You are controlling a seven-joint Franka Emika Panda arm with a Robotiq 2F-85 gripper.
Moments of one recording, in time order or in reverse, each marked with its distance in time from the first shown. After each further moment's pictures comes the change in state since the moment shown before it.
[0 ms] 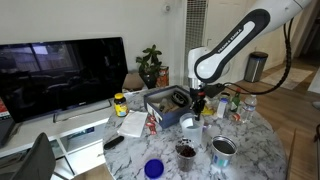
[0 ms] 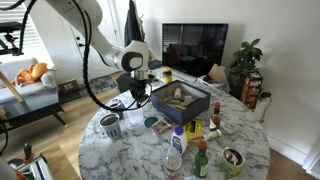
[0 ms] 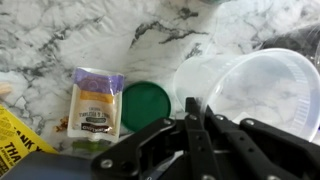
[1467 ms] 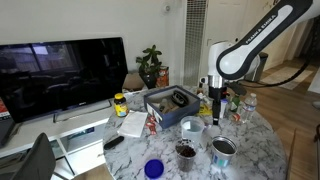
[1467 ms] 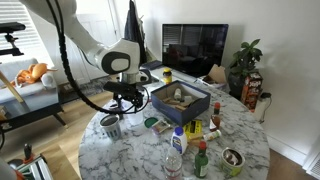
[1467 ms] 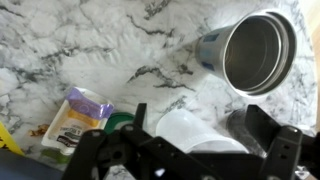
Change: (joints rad) arm -0.049 -0.246 0.029 -0.300 0.109 0.041 -0.470
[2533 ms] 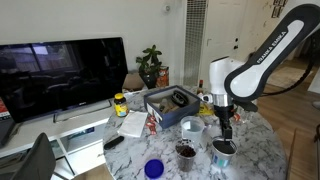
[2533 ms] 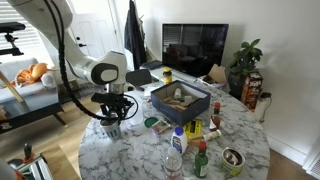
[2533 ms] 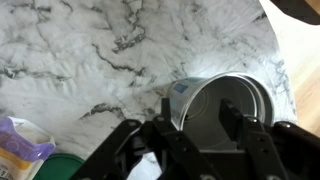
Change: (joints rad) arm 0.068 0.042 0.049 -0.099 -0.065 0.045 -0.016
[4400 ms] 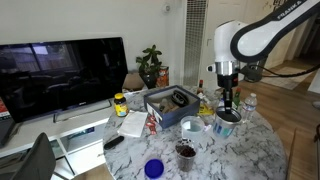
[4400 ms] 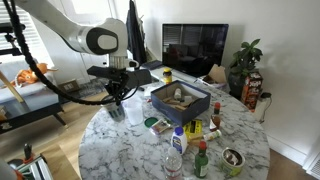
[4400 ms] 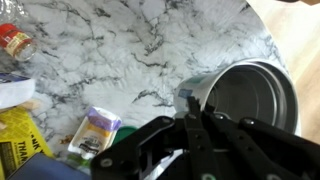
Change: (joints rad) arm -0.015 -0.279 -0.070 0.057 -0.058 -0.288 0.193
